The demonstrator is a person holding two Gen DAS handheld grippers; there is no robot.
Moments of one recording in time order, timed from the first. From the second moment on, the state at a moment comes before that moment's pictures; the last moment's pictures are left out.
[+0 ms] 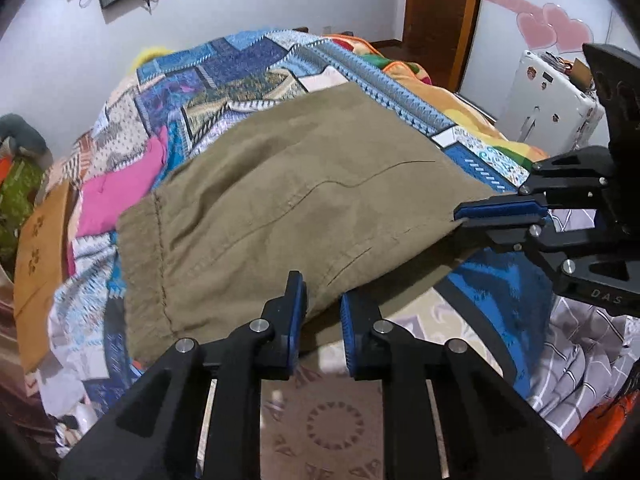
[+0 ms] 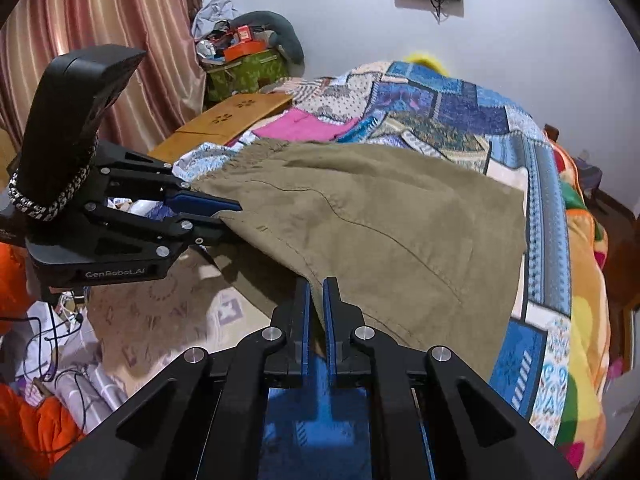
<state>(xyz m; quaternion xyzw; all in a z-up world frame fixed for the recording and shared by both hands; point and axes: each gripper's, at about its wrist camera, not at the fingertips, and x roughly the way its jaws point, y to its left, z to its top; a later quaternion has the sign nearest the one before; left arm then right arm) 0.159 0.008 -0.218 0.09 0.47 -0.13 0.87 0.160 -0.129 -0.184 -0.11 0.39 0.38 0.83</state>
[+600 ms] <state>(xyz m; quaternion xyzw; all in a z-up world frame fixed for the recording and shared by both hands) 0.151 0.127 -0.194 -0.05 0.46 -0.02 0.89 0.167 -0.225 -0.179 -0.01 0.41 0.25 0.88</state>
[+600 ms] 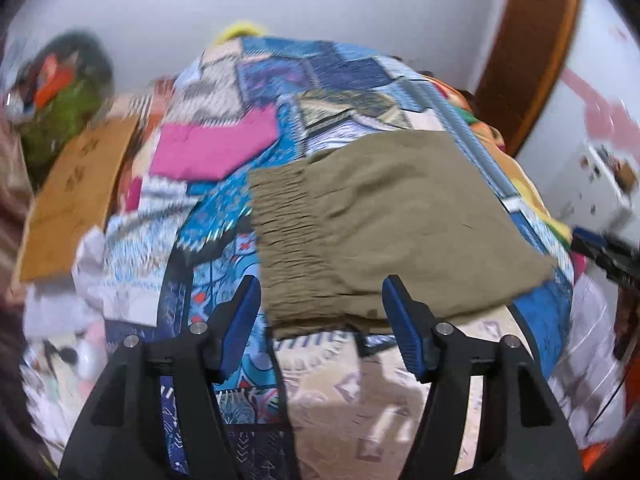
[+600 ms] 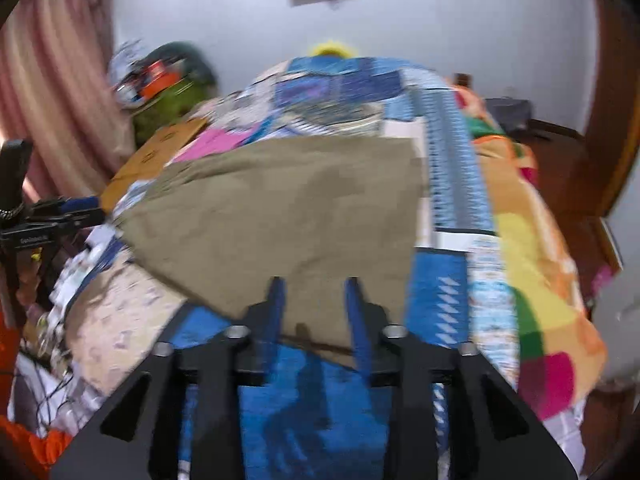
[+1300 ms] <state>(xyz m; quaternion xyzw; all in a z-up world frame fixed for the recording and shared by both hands) 0.156 0.105 -0.232 -0.02 0.48 0.01 0.88 0.172 -0.241 -0.234 0.02 0.46 0.21 0.86</state>
